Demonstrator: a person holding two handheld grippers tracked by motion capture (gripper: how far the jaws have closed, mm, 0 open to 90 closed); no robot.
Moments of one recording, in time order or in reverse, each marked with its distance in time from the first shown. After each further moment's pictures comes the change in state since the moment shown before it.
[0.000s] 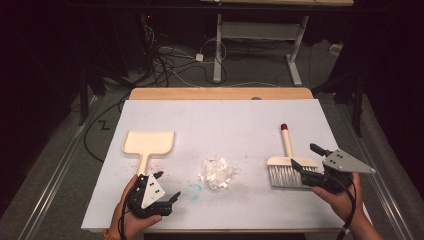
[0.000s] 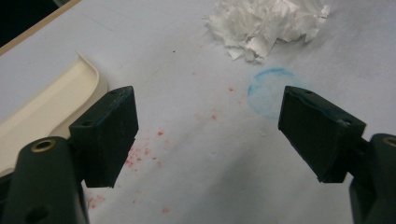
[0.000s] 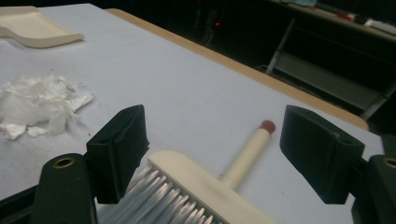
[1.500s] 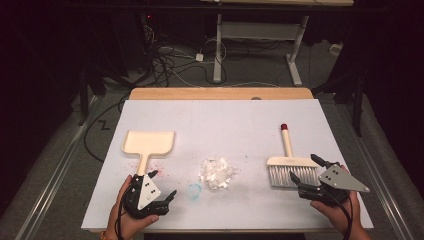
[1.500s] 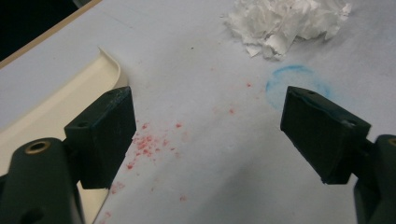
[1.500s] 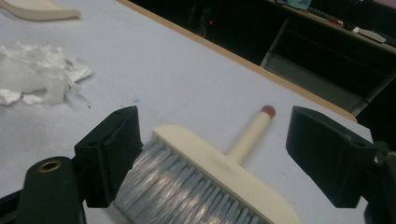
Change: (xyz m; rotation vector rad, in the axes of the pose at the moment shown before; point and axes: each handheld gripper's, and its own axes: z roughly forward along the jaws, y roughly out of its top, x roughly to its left) left arm 0.005 -0.005 -0.003 -0.007 0.043 -0.025; right arm 0.017 -0.024 -0.003 0.013 -0.037 -0.067
